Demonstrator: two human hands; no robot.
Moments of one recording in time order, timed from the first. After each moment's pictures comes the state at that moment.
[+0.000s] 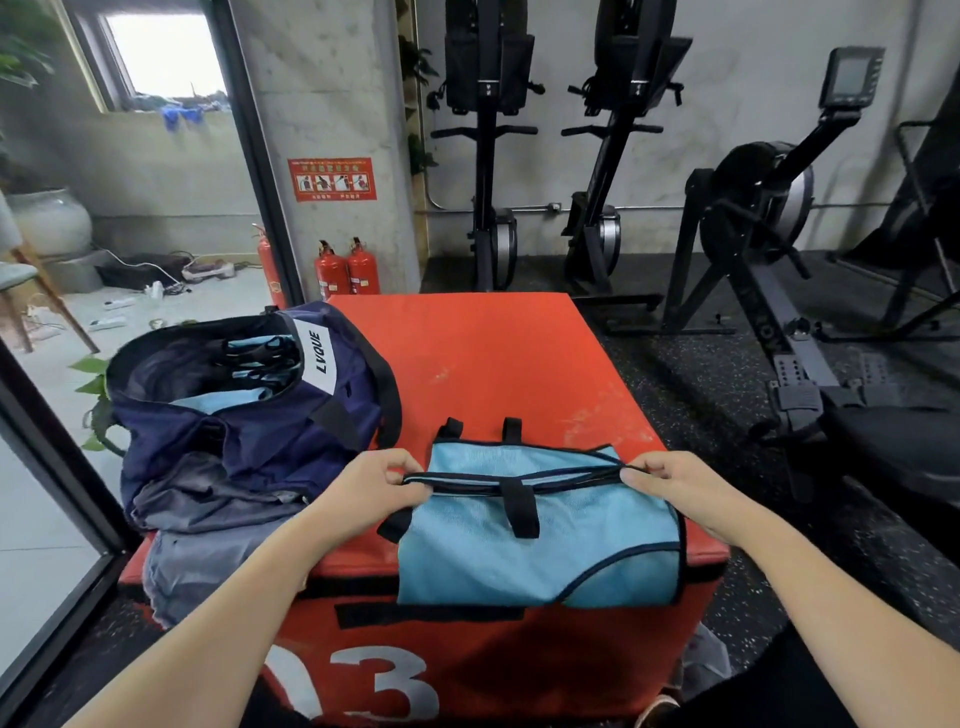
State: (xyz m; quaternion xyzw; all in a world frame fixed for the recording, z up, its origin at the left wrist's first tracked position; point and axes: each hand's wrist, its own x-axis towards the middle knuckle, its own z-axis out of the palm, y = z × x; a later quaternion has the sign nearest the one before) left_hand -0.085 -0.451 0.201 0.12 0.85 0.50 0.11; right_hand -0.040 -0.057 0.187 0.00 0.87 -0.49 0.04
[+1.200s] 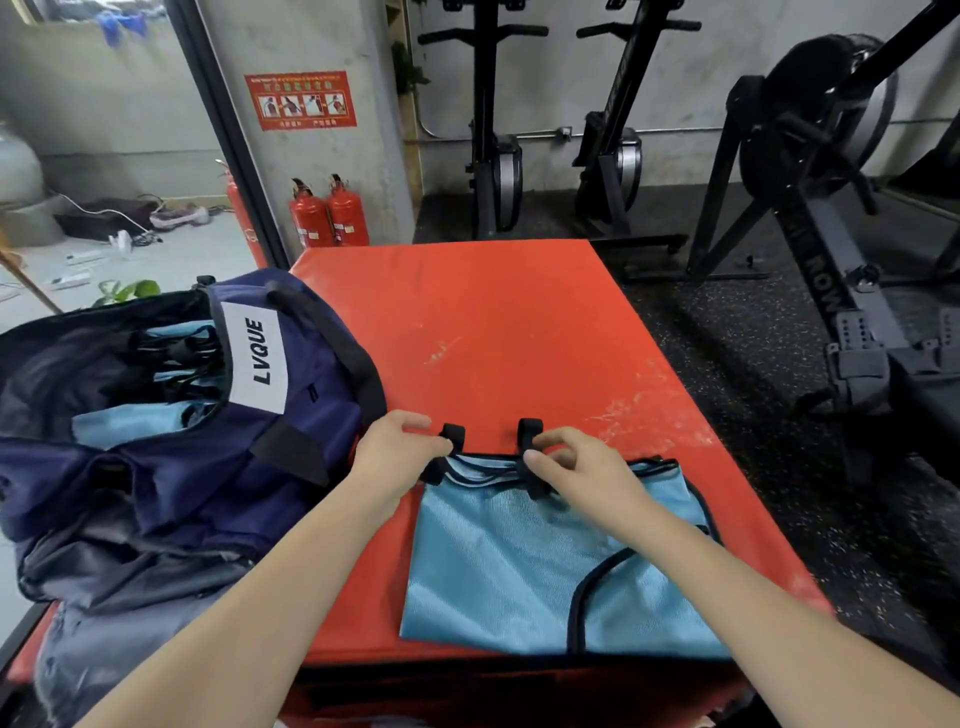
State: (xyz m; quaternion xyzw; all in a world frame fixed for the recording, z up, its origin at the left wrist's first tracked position) left_hand -0.221 -0.394 0.162 -0.12 0.80 0.58 0.07; right_hand -0.154 -0.172 0.160 0.02 0.89 -0.45 0.02
